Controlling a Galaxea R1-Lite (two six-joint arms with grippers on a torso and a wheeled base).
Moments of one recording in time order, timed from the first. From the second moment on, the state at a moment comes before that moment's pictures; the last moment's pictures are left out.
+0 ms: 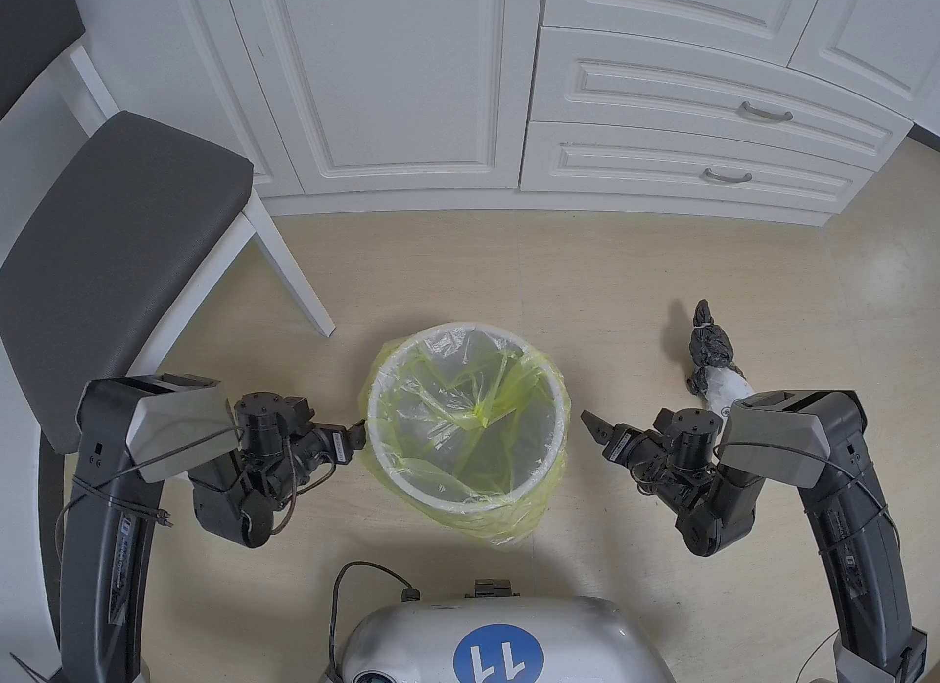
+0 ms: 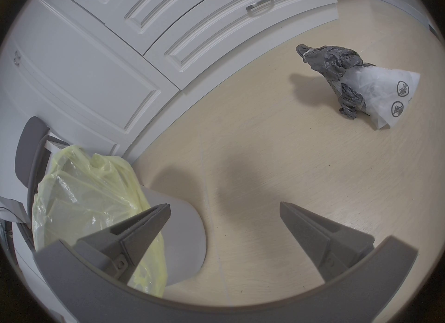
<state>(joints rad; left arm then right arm) -0.20 2.61 -0.96 -1.38 -0.09 -0.13 0.29 2.72 -1.02 -1.52 0.05 0.59</state>
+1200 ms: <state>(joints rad) -0.05 2.44 -0.82 -1.39 -0.33 -0.13 0.31 2.72 -0.99 -1.55 0.05 0.59</state>
